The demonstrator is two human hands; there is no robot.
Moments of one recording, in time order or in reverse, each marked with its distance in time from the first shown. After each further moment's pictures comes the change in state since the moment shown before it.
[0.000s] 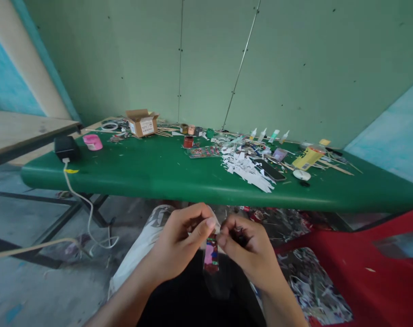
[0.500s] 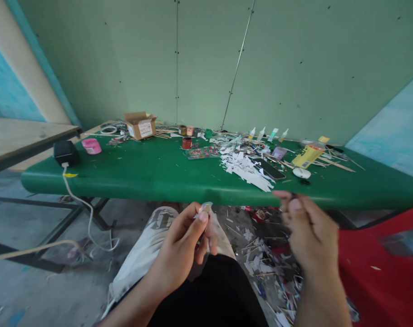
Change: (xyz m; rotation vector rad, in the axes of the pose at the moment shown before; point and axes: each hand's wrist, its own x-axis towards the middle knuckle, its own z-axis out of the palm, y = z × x) left_hand 0.000 0.002 0.023 -0.316 0.118 -0.185; right_hand -0.006 0.018 -0.079 -0.630 0.592 -0.120
